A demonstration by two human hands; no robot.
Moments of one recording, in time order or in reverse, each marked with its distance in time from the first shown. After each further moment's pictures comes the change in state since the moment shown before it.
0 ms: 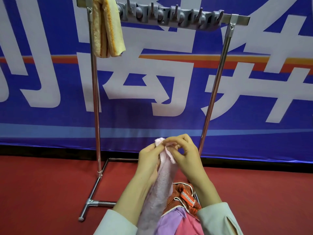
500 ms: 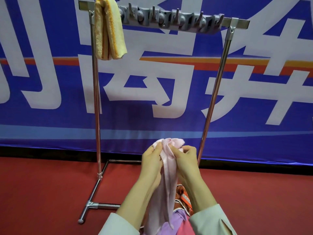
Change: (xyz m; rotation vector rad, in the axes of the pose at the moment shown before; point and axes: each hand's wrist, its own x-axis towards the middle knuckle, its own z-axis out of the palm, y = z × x) left_hand 0.002 -0.007 0.004 0.021 0.038 0.016; right_hand 0.008 0.009 0.027 0.426 0.262 0.646
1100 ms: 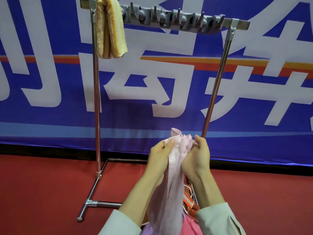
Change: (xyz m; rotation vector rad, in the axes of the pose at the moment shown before) left_hand -0.005 0.001 0.011 0.177 -0.145 0.114; right_hand -0.007 -0.030 -0.019 0.804 -0.296 0.165
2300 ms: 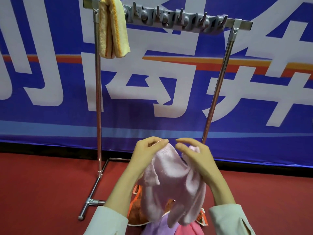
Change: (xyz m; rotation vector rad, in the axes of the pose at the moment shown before) left_hand 0.006 0.022 -0.045 0.275 -0.042 0.125; right_hand -0.015 -0.018 -0.009 -1.136 0.020 -0.258
